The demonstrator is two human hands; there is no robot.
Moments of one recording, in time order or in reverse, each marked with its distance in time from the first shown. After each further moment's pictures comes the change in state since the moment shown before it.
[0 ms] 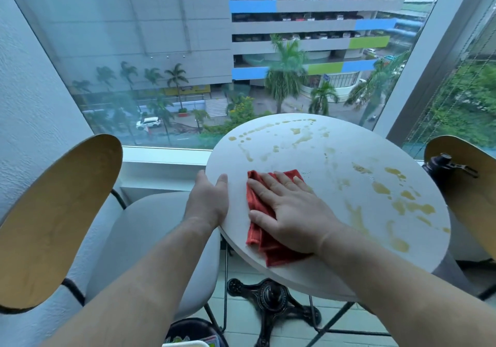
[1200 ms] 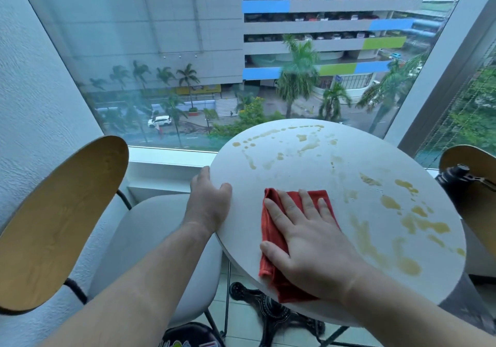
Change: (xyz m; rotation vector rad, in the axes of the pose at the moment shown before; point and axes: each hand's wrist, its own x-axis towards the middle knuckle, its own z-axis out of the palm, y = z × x) left_hand 0.004 0.011 -0.001 0.061 0.023 0.047; right_hand -0.038 0.001 0.002 -0.014 -0.037 0.049
